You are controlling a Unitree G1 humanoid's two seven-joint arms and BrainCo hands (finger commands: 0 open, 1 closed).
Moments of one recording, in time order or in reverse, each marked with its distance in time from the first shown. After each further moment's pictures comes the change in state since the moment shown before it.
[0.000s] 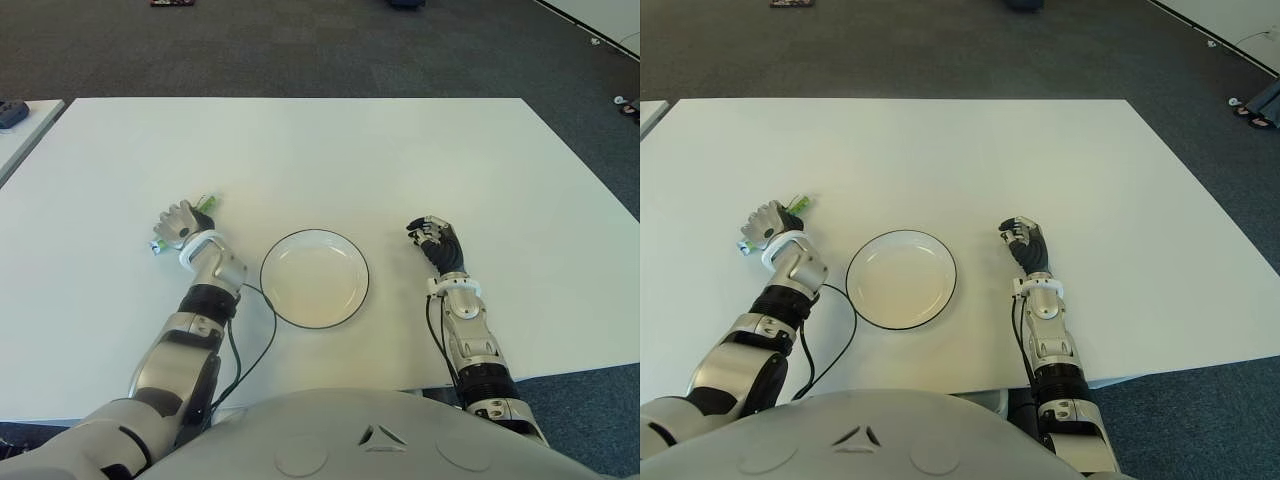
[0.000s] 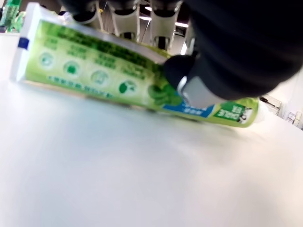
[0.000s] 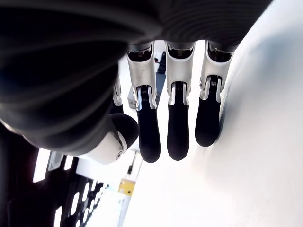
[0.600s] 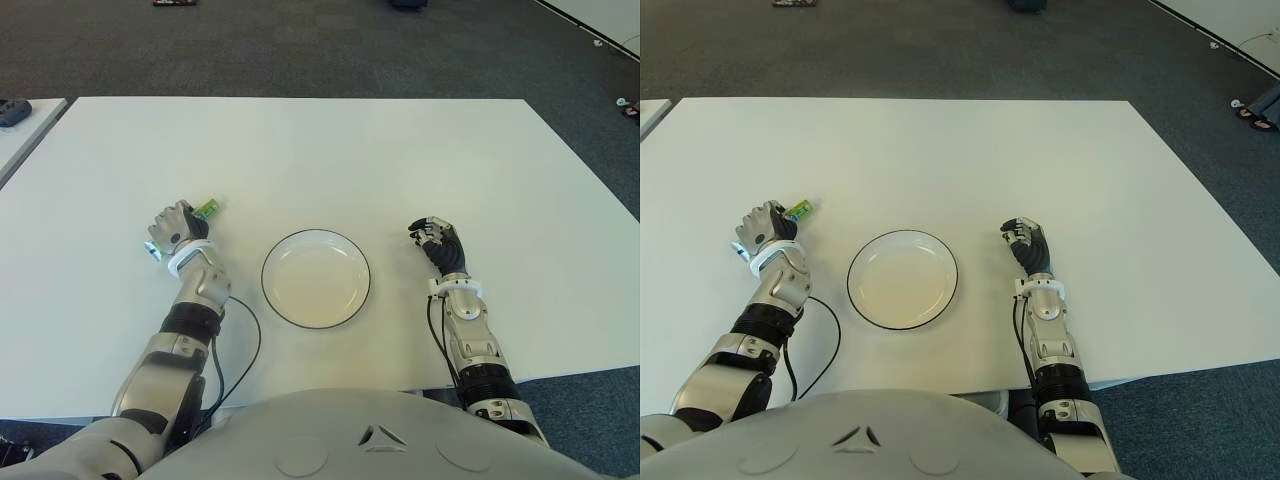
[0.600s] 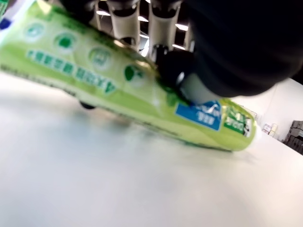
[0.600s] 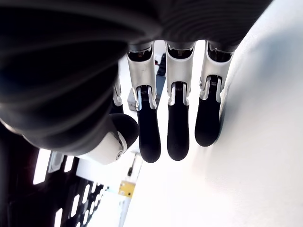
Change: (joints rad) left arm 0.103 0.054 -0.008 -0.088 -0.012 -0.217 0.018; right arm -0.001 0.002 -0.007 0.011 0.008 -0.011 -0.001
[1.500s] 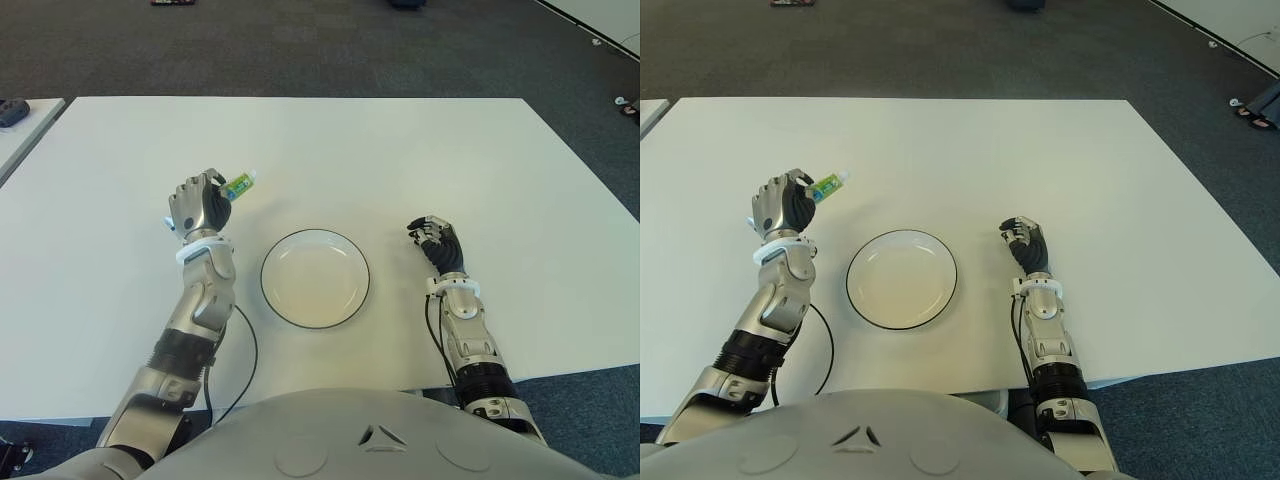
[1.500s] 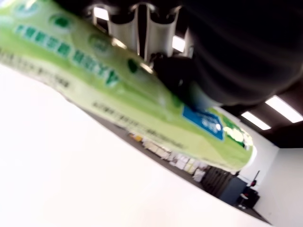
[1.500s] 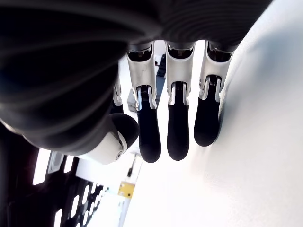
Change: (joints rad) left arm 0.172 0.060 -0.120 -0.563 0.055 -0.124 -0.065; right arm -0.005 0.009 0.005 0.006 -0.009 -0.002 -0.016
